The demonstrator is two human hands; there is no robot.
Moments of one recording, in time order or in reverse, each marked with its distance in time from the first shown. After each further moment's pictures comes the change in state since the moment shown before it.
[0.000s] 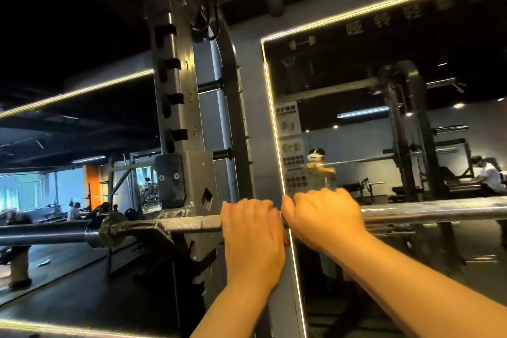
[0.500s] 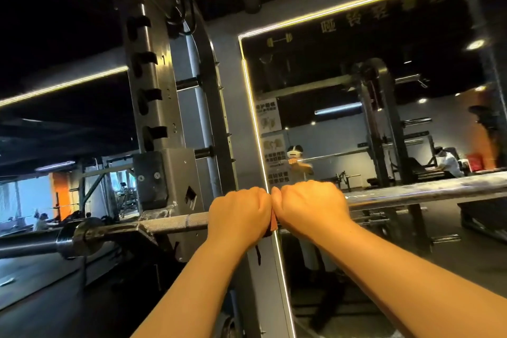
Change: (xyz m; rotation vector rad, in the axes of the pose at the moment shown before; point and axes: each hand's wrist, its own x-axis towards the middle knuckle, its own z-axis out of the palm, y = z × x) left_hand 0.049 0.004 -0.036 0.264 -0.407 0.153; right_hand 0.000 -0.006 0.000 -0.012 0.000 0.080
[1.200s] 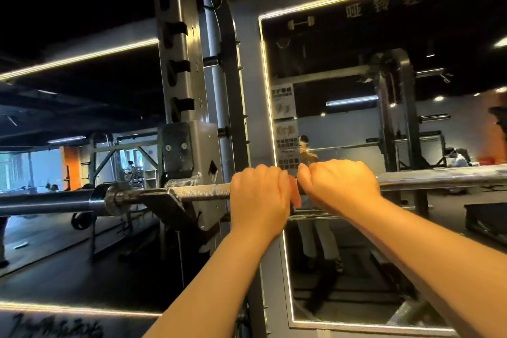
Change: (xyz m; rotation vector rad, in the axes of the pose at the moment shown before) left_hand -0.022 -0.009 0.033 -0.176 0.373 -0.061; right_hand -0.001 -0.005 -0.001 -0.007 0.057 0.032
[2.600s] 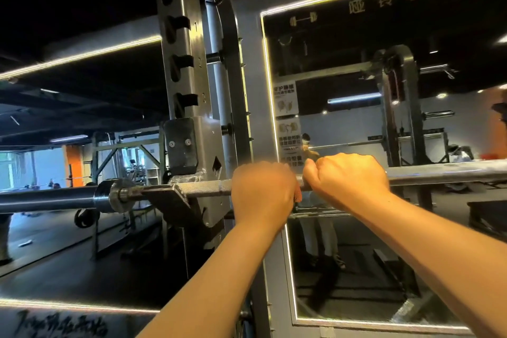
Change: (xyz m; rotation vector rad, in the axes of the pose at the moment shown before) left_hand 0.003 -0.008 0.010 -0.059 0.064 -0.034; right_hand 0.004 -0.001 0.005 0.174 0.038 0.247
